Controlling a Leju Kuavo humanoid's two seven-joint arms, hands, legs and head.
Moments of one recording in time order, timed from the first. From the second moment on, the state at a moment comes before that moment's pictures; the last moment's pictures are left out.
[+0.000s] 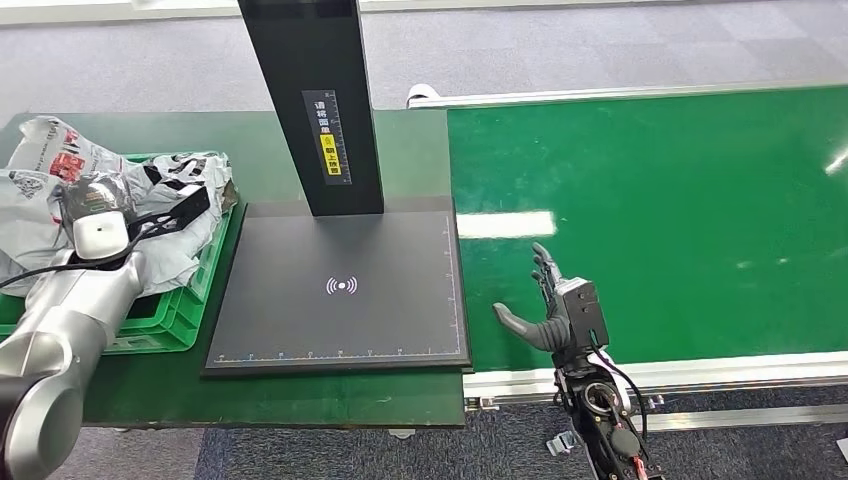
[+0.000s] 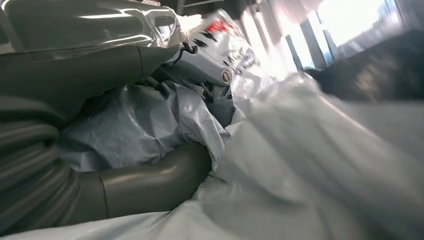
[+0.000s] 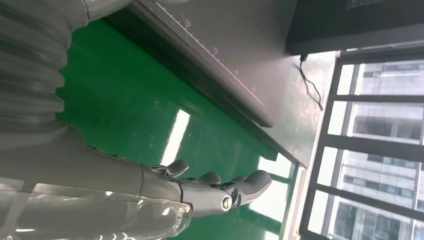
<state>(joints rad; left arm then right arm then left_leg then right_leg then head) -0.99 0.27 -0.13 -0.37 -1.55 0.08 0.36 -0.31 -0.03 0.28 -0.99 0.02 -0.09 -0.39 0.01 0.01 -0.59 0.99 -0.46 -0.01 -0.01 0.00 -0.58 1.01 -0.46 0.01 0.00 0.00</state>
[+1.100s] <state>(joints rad) -0.92 0.32 0.16 -0.32 -1.28 0.59 0.21 -0.32 -0.01 0.29 -1.00 0.03 -0.08 -0.35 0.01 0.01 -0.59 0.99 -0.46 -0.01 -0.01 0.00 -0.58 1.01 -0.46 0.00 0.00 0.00</state>
